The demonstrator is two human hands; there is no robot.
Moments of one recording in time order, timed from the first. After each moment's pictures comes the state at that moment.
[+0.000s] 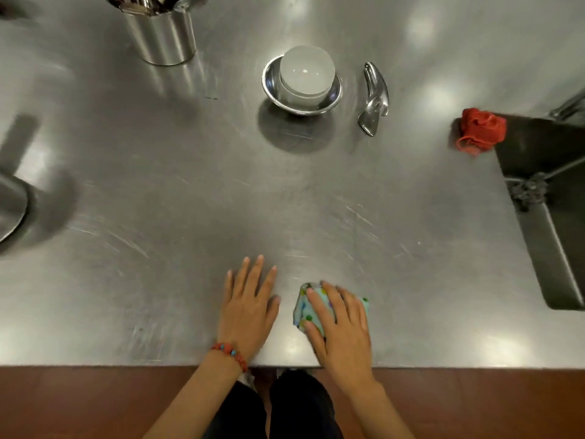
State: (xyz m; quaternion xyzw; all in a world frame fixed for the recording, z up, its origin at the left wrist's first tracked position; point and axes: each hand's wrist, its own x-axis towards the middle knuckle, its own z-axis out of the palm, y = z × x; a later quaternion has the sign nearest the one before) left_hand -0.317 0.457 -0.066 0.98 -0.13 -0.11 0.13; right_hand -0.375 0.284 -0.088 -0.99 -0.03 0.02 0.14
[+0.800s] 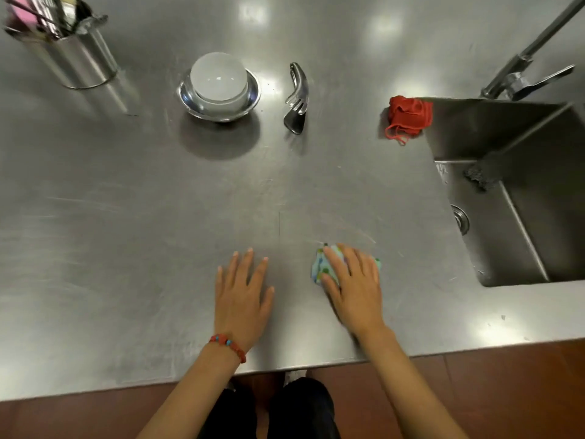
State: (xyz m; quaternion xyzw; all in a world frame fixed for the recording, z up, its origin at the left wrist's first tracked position) left_hand -0.314 0.330 -0.052 0.98 -0.11 -0.05 0.19; right_hand -0.332 0.123 -0.086 -0.99 0.04 -0.01 0.15
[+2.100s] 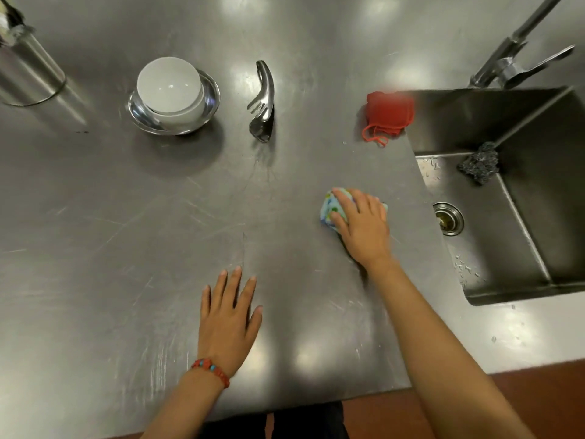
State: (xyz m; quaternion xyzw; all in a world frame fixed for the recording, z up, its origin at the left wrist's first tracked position) left_hand -0.292 0.286 -0.070 0.97 -0.12 -0.17 0.11; right_hand -0.201 0.017 -0.091 -0.99 0.05 -0.04 0.12
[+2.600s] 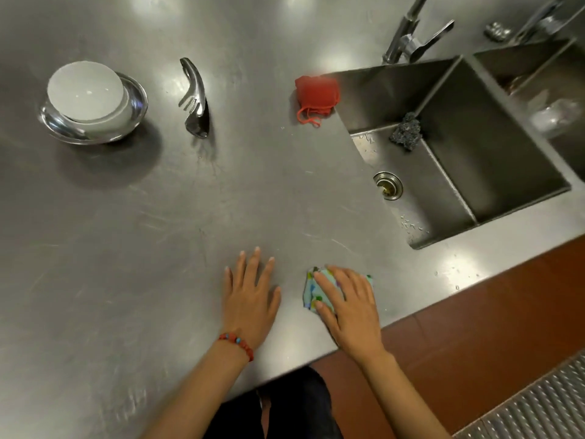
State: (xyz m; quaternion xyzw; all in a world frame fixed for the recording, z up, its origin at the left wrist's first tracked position) left_hand -0.302 0.226 -0.069 0.94 -0.26 -0.09 0.18; right_hand -0.403 0.060 -0.086 -0.98 0.12 -0.01 0.15
